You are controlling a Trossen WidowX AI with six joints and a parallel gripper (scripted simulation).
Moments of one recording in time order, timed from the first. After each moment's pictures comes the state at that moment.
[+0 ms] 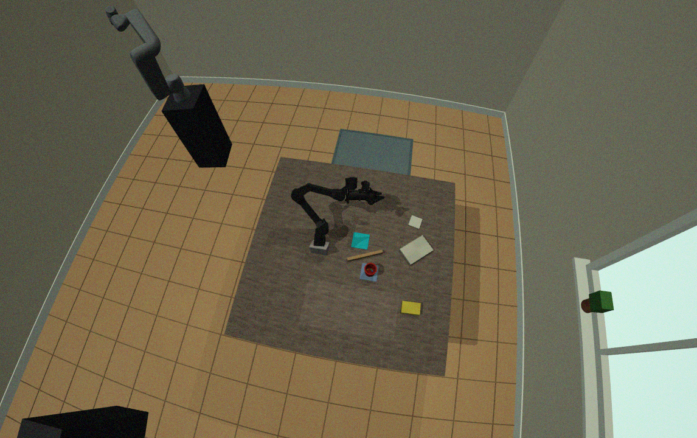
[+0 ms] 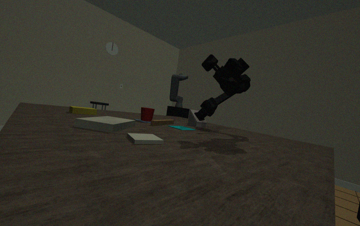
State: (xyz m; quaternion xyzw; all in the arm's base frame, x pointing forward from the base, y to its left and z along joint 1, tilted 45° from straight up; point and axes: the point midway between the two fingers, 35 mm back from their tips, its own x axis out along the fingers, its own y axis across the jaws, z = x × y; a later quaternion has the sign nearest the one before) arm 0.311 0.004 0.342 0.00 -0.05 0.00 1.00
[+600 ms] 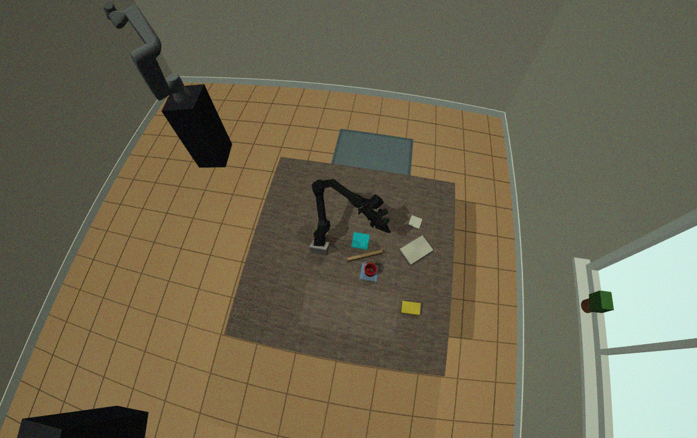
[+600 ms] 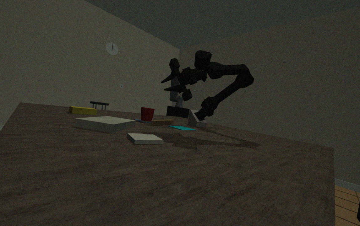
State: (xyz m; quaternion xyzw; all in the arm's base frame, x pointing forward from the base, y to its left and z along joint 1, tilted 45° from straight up) arm 0.368 -0.094 0.177 -0.19 0.32 0.01 0.93
